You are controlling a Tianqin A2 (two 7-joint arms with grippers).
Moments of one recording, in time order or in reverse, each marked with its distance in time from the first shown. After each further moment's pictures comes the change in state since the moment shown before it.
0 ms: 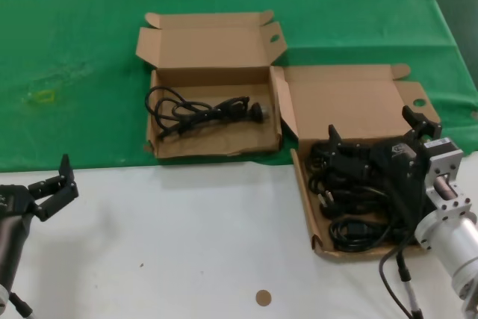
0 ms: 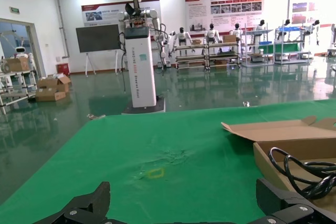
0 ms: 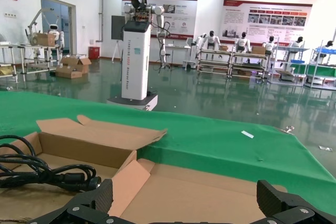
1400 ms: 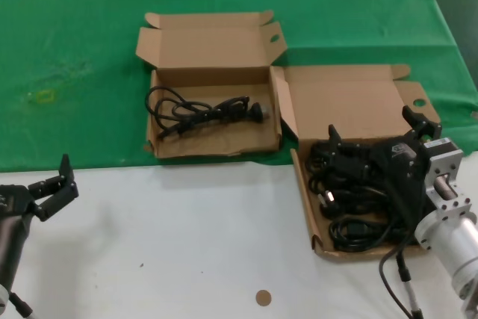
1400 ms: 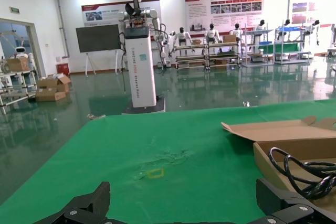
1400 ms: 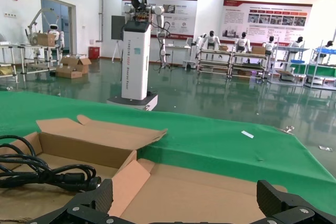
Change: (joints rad) left arm 0.000 0.000 0.000 0.000 0.000 0.000 0.000; right arm 0.000 0.000 0.000 0.000 0.000 0.000 0.000
